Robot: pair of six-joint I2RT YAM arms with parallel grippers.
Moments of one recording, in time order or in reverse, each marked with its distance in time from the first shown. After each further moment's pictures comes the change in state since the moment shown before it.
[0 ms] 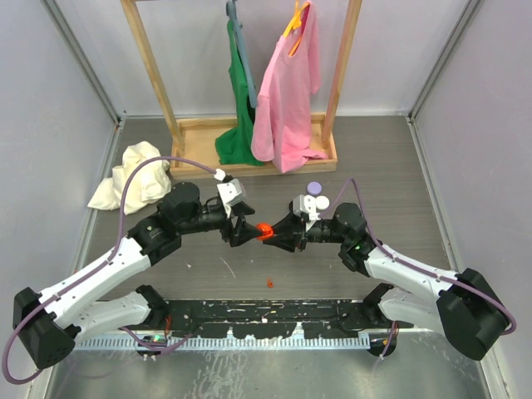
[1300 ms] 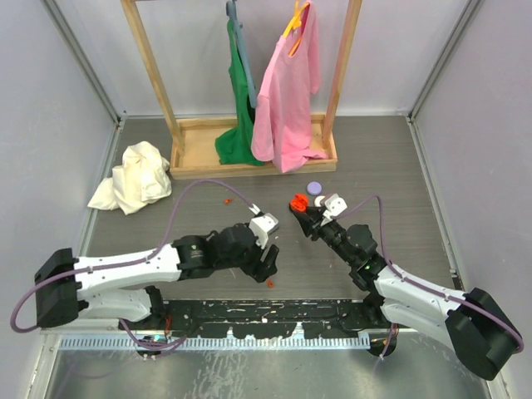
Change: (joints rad) left arm -0.406 0.188 -0.026 -0.153 -0.548 -0.414; right arm -0.004 -0.166 -0.231 0.045 0.808 -0.045
